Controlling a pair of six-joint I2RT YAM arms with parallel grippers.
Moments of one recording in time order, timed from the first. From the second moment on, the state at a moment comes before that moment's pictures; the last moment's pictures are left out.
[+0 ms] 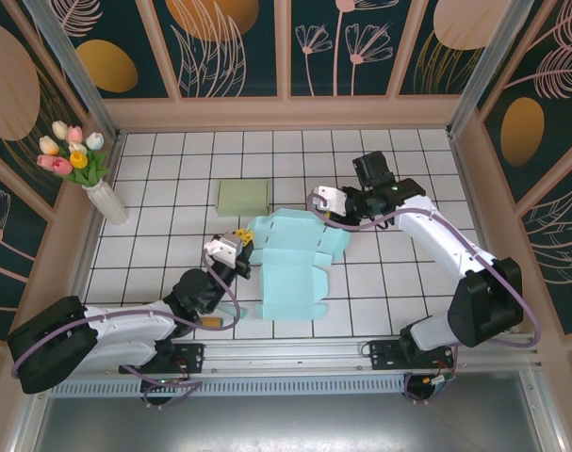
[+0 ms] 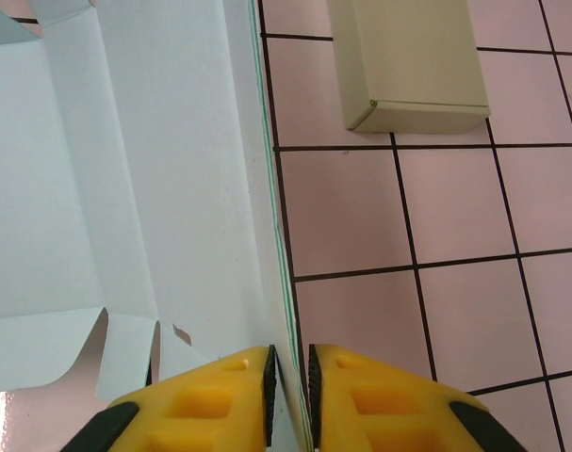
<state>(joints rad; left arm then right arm) -0.98 1.11 0.16 1.05 -0.45 0.02 0.43 1.43 1.17 -0.73 -0.48 -1.03</state>
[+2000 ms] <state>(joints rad) -0.83 1.22 0.55 0.59 -0.24 -0.67 0.48 1.42 1.22 -0.79 -0.32 -0.91</state>
